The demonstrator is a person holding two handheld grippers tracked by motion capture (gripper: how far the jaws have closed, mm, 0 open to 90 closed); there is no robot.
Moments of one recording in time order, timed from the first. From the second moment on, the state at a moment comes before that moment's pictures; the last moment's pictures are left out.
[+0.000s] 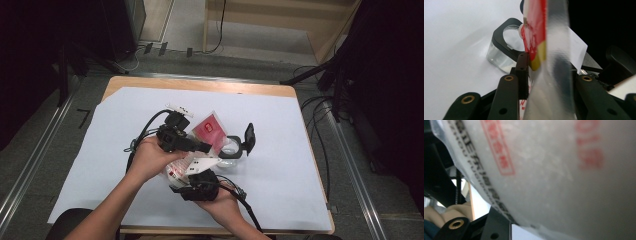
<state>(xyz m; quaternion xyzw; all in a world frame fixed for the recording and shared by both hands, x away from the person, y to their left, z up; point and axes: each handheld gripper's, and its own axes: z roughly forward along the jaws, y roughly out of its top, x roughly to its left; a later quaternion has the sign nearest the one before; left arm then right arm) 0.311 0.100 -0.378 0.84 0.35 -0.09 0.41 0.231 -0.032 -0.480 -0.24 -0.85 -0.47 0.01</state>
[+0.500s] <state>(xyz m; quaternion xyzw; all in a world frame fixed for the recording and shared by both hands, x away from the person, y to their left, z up) 0.318 0.101 -0.384 0.81 0.38 -0.15 0.42 0.231 -0.034 -0.476 -0.23 -0.85 -0.47 -0.01</state>
